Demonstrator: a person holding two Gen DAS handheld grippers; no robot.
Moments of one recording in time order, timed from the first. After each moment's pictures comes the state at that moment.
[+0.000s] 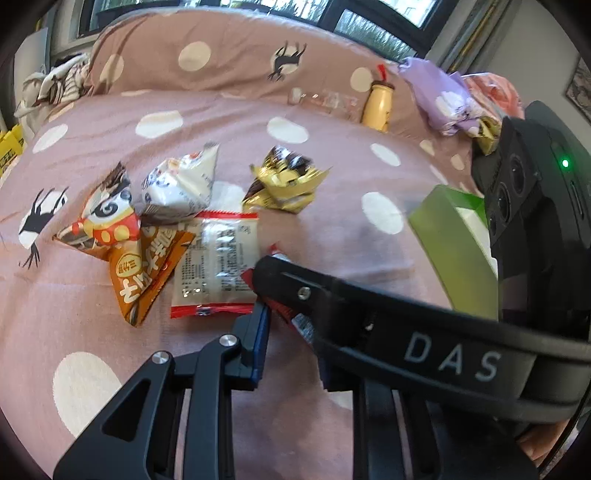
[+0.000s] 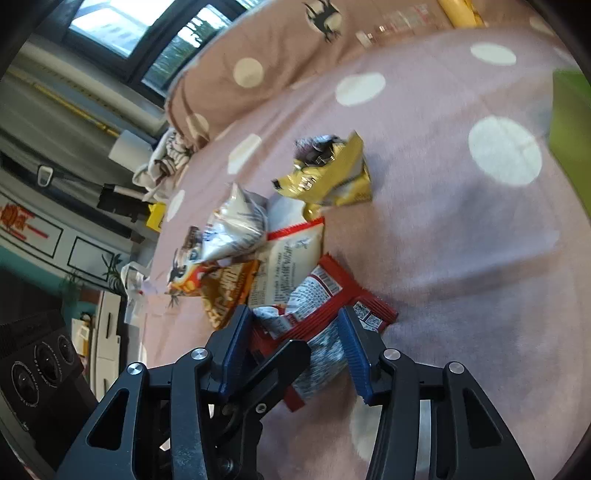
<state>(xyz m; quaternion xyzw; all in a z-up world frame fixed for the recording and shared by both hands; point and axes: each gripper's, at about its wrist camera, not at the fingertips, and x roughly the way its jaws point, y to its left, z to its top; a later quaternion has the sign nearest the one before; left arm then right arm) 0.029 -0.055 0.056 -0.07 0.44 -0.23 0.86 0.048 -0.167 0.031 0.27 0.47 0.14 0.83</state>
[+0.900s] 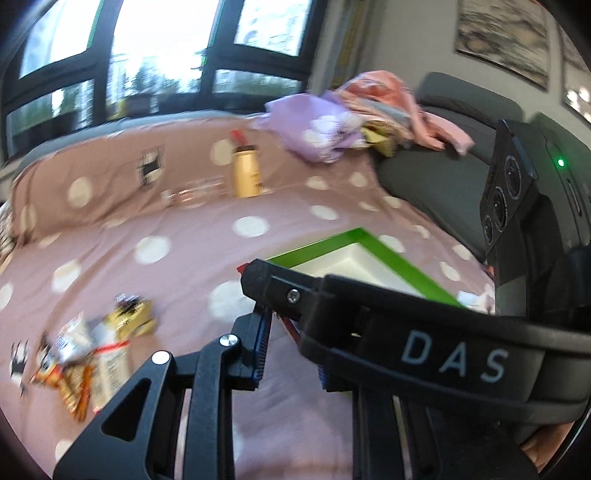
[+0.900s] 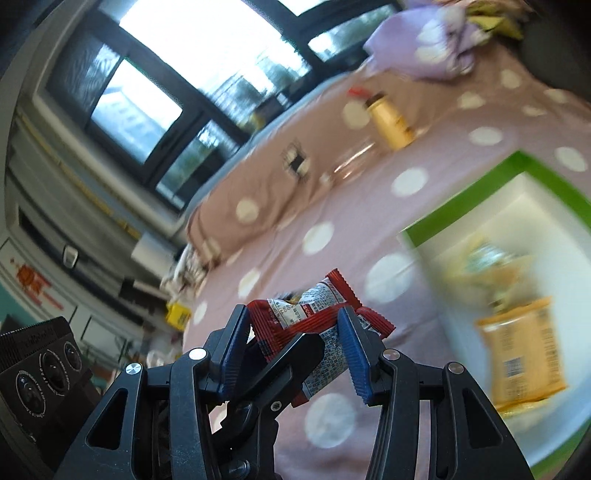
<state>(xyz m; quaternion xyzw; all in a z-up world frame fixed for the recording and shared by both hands) -0.021 -0.190 0.158 0.03 0.30 -0.37 0.88 -0.042 -0.295 0.132 0.34 0.29 0.06 0.89</state>
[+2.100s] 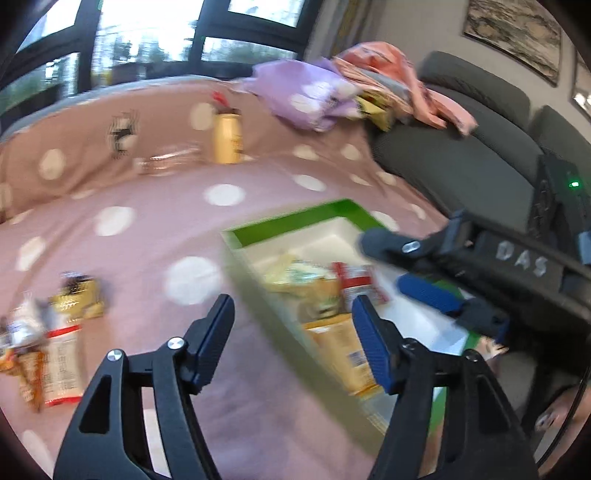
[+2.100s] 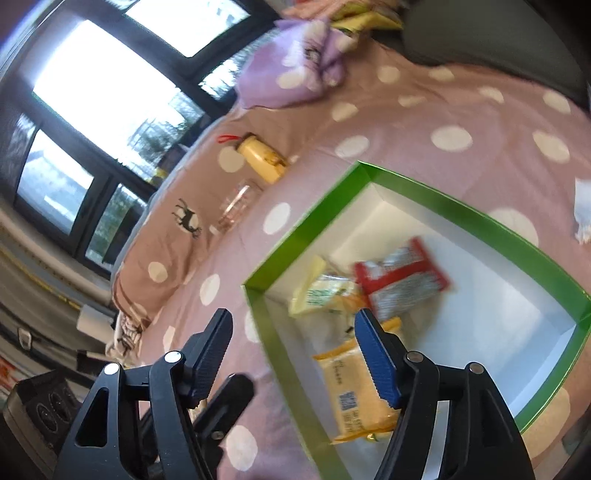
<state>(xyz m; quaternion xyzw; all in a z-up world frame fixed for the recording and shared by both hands) -0.007 -0.216 0.127 0.02 0.36 -0.35 0.86 -0.074 -0.384 0.105 0.39 0.29 -0.09 0.87</state>
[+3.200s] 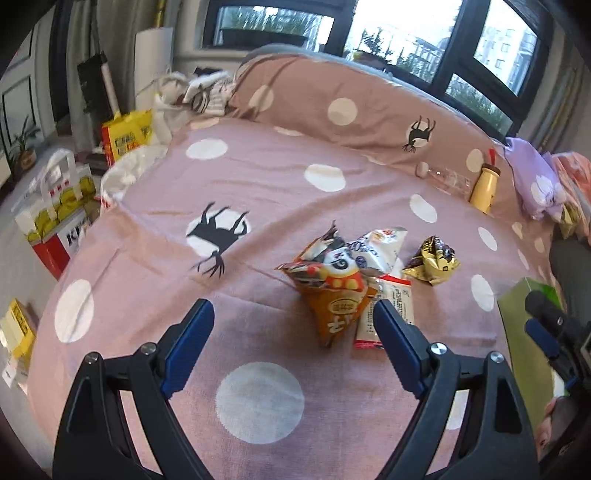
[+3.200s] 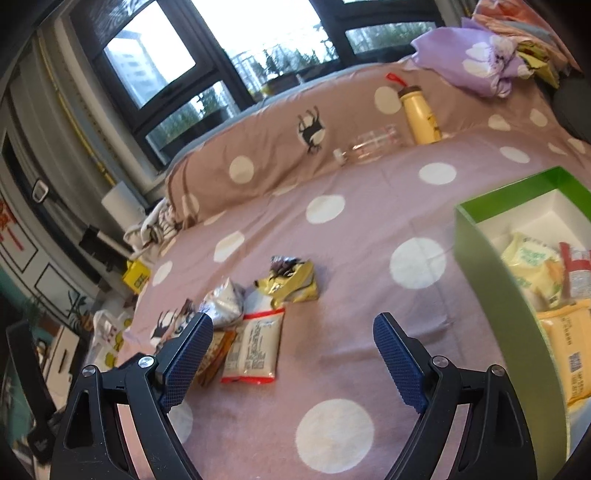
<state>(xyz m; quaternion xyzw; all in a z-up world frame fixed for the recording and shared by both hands) 0.025 0.063 0.082 -0.12 0.41 -0.02 0.91 0.002 -0.197 0.090 0.21 0.33 0.05 0.92</state>
